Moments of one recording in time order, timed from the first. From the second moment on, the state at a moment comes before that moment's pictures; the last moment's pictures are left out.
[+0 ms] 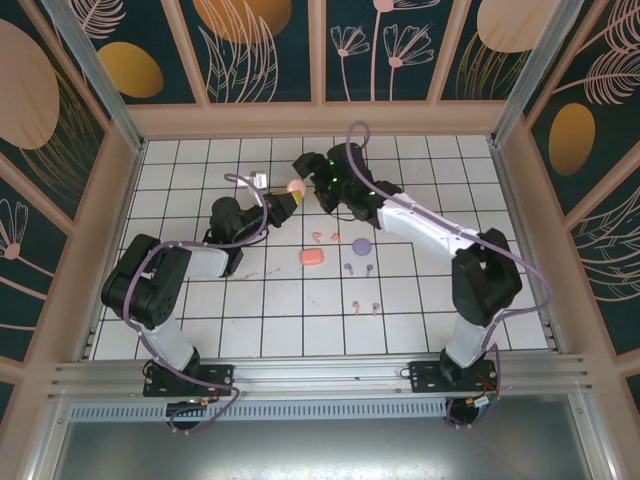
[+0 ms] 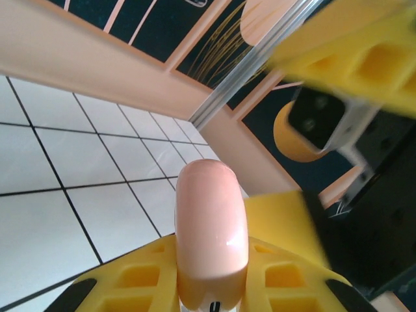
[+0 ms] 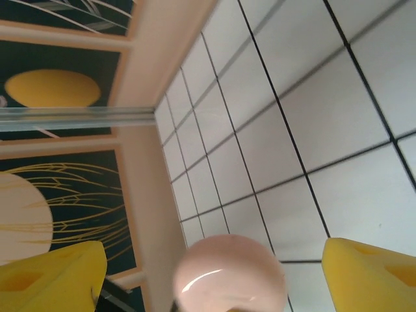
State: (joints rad) left arm -0.38 1.74 0.68 1.07 0.55 -0.75; right arm 0.67 1.72 1.38 -0.15 -0.10 1.31
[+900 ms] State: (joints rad) left arm -0.39 1.62 0.81 0.63 0.89 -0.63; right arm 0.46 1.40 0.92 0.11 -0.63 0.39
